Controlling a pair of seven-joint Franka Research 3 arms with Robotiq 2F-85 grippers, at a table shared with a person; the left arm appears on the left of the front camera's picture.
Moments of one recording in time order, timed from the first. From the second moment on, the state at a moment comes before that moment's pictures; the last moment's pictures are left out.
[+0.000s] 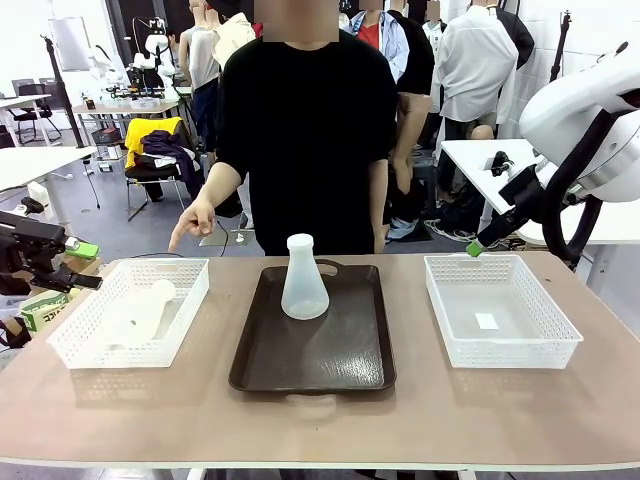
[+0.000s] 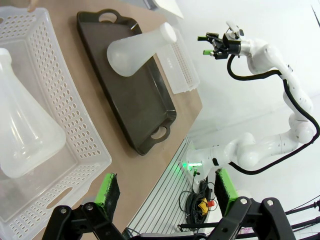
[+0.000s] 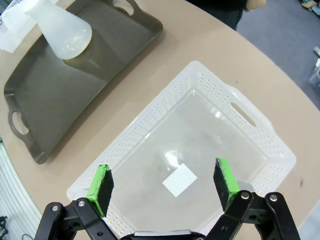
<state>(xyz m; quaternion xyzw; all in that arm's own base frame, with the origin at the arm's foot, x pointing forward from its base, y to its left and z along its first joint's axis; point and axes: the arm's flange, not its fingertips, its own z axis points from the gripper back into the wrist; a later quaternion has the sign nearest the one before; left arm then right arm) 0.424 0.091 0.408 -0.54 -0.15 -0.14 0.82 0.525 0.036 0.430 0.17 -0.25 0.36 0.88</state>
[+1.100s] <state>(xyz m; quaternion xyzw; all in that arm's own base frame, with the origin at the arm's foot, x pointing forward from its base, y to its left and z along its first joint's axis) 0.541 -0.032 0.405 -0.05 -0.19 -0.13 0.97 0.525 0.036 0.430 0.17 -0.25 0.36 0.88</state>
